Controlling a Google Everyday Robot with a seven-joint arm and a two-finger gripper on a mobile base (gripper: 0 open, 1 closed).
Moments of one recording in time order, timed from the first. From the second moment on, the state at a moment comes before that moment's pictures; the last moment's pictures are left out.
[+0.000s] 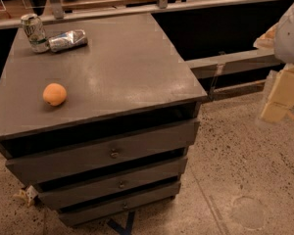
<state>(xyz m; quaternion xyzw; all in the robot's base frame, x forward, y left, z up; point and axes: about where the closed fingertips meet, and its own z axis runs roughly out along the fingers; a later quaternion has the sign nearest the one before) 0.438 -0.216 0.977 -0.60 0.78 -0.04 0.16</state>
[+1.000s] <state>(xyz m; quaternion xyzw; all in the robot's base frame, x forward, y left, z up) 0.447 -0.218 0.983 -0.52 0.81 0.02 0.27</state>
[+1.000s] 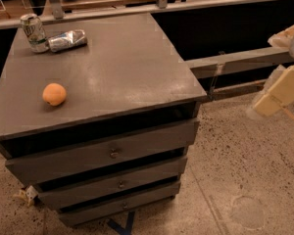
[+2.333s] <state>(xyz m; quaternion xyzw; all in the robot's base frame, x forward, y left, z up) 0.514 -0.103 0.973 -0.46 0.72 0.20 0.47</state>
